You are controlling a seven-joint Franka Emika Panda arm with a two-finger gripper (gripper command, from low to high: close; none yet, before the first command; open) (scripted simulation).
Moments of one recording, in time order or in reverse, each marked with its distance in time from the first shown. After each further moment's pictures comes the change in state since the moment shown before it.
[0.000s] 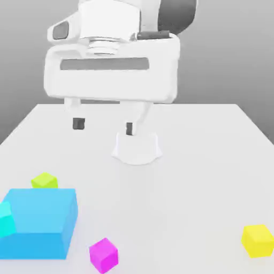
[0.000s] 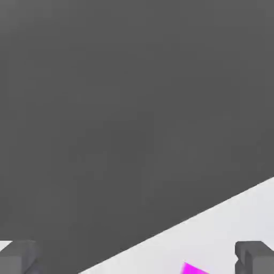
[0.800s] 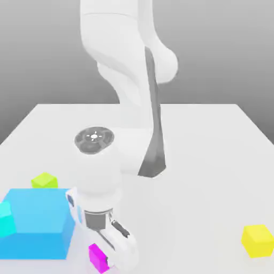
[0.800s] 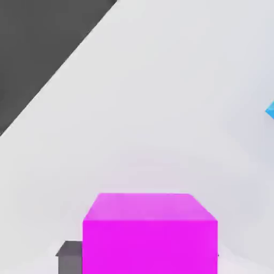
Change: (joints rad) arm -0.017 0.559 -0.043 -0.045 0.008 0.297 0.261
